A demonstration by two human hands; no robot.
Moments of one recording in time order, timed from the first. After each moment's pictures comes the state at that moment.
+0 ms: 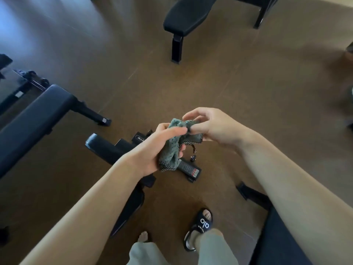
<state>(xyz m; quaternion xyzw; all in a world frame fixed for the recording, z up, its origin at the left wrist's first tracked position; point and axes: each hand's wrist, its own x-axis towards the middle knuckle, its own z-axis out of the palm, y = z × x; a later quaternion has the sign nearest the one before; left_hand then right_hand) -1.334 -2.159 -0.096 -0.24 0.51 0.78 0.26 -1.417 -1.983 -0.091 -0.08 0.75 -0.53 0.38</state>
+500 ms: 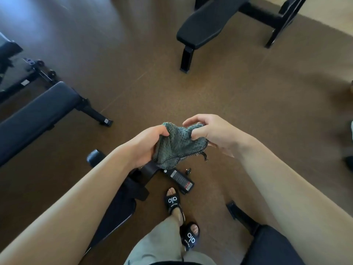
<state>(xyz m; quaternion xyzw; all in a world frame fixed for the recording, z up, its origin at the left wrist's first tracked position) -1.426 -2.199 -0.063 -0.33 0.58 0.69 0.27 -1.509 -2.009 -0.042 -0.08 0.75 -0.49 0.43</state>
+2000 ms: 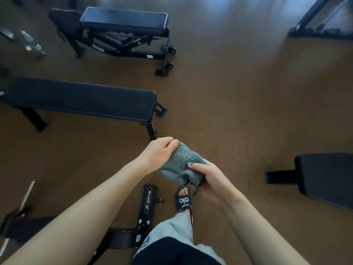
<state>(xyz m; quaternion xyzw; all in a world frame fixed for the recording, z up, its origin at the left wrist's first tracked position) -1.799 -2.592 -0.124 -0.55 0.69 0.46 -0.04 -1.962 -2.485 -0.134 -0.08 0.47 -0.45 0.76</state>
